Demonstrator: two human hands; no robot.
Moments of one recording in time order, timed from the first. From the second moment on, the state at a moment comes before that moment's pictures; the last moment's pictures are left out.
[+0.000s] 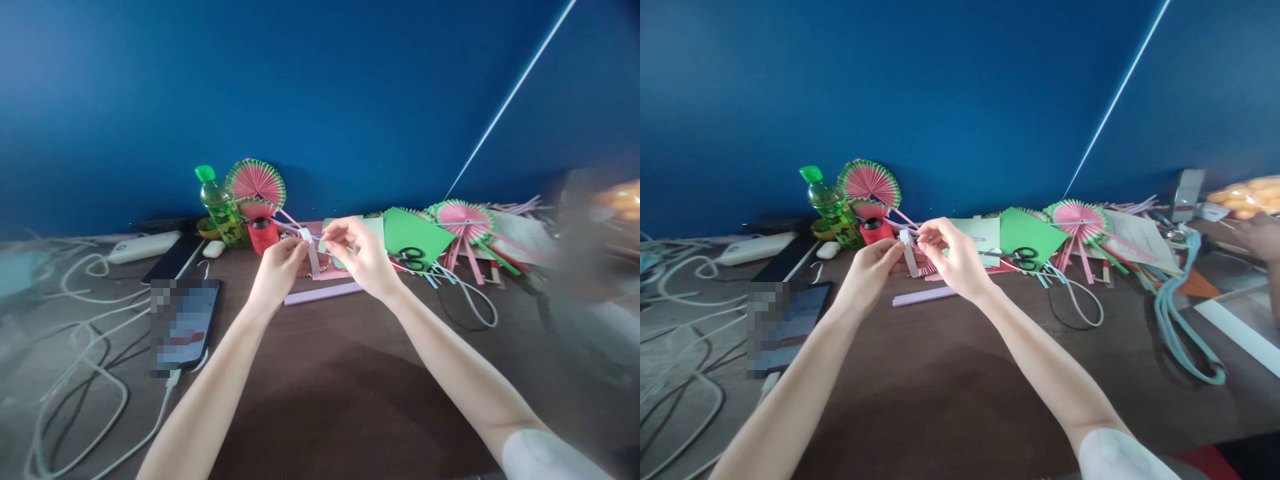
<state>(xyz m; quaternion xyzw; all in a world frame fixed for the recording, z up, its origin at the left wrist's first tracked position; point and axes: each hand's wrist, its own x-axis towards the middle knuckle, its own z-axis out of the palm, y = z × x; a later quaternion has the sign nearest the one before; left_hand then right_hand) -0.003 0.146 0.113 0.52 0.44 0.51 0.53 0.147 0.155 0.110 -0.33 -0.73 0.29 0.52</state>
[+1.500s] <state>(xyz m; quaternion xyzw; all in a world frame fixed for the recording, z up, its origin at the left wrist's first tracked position) -0.008 0.158 0.102 0.52 0.39 0.50 0.57 0.138 0.147 0.104 -0.36 -0.78 0.18 0.48</state>
